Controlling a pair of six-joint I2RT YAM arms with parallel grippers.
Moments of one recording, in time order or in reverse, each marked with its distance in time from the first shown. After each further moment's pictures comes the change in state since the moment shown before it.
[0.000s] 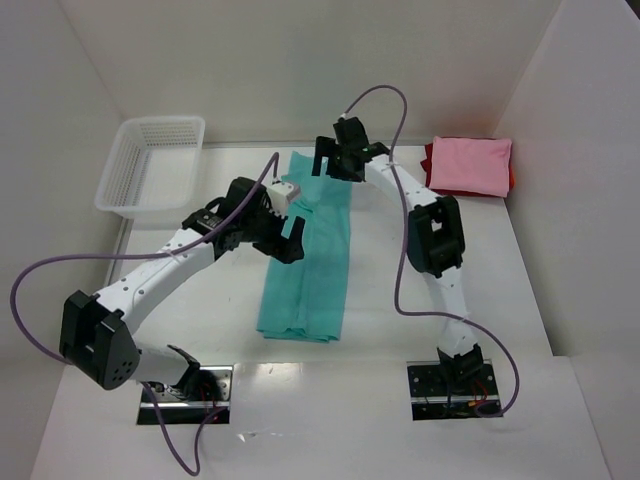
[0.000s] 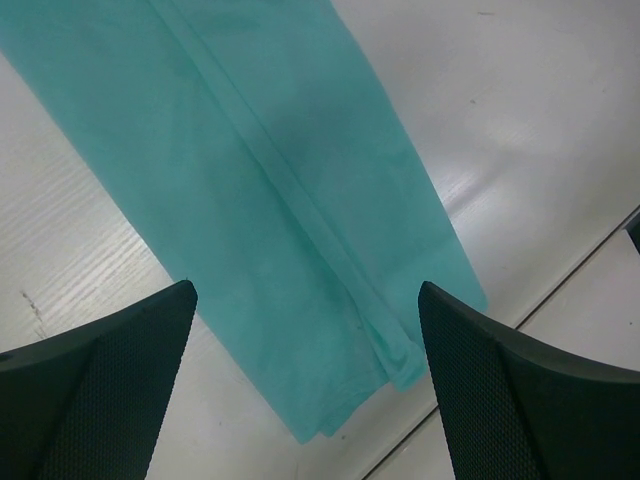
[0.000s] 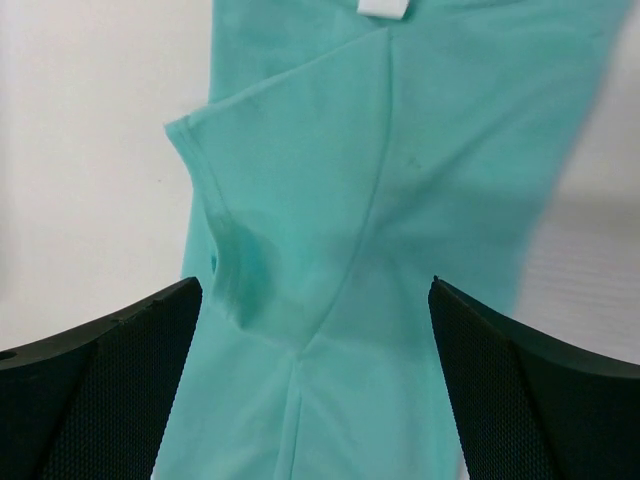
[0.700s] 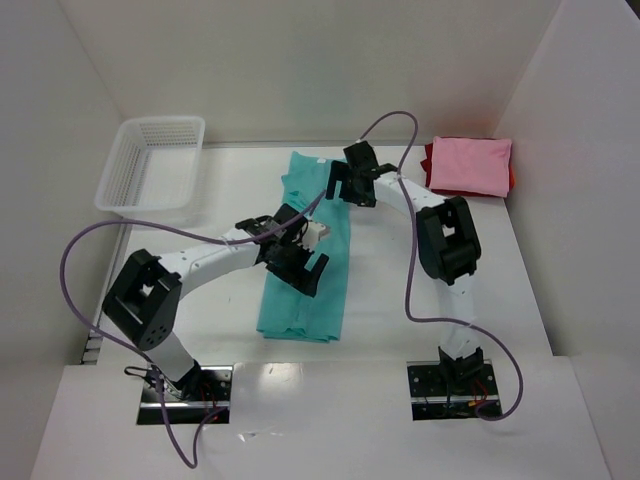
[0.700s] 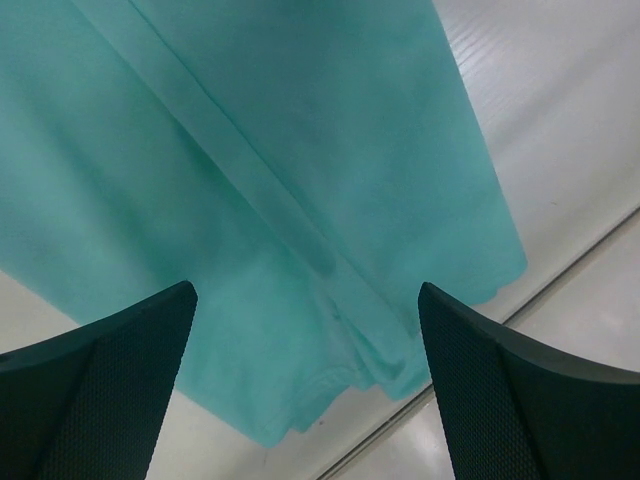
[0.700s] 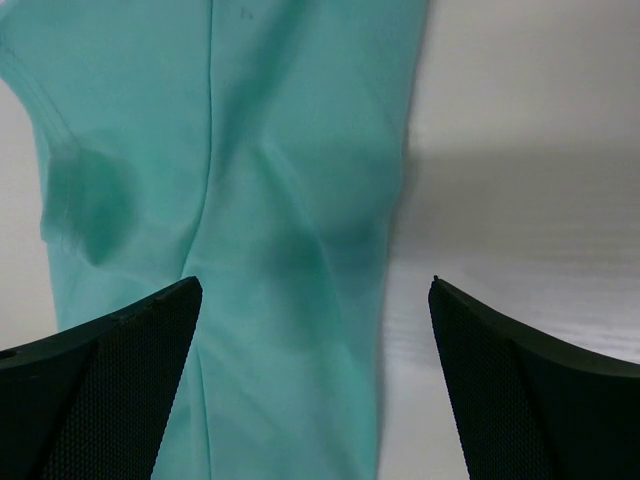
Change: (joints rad) left arm -0.151 0.270 -0.038 -0.038 -0.013 -0.021; right arm -0.023 -0.201 -0.434 0.110 0.072 0.061
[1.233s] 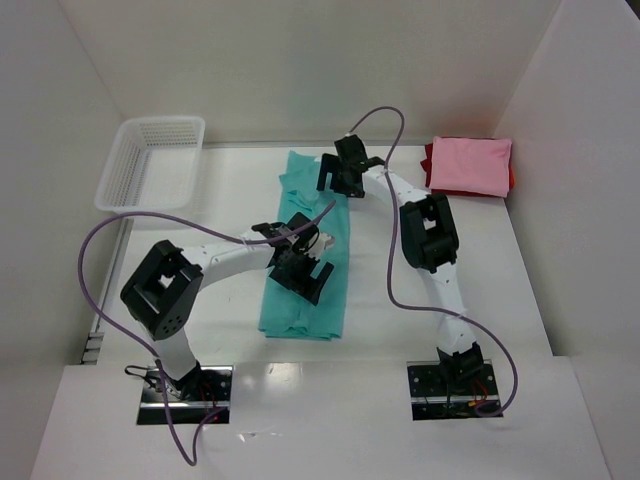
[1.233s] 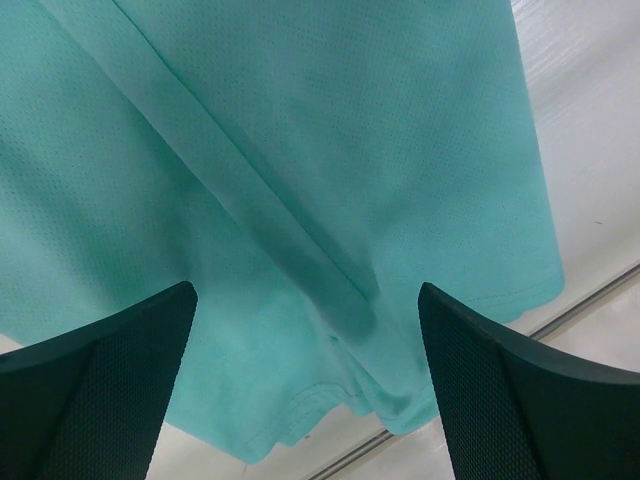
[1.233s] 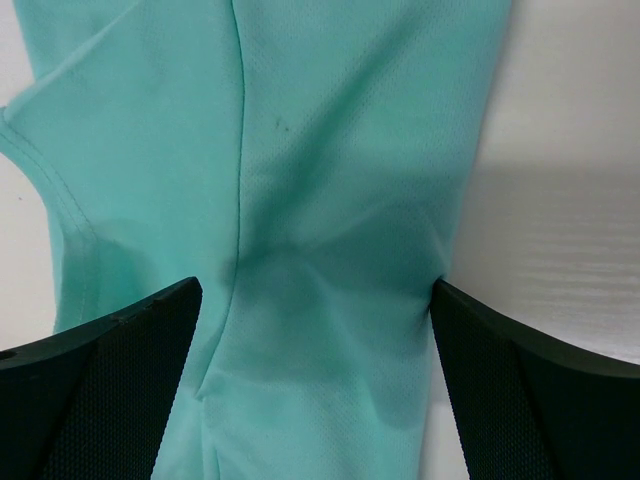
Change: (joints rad) left arm -0.046 0.110 0.018 -0.012 -0.052 -0.065; right arm 0.000 0.244 0.309 -0.029 -0.026 -0.016
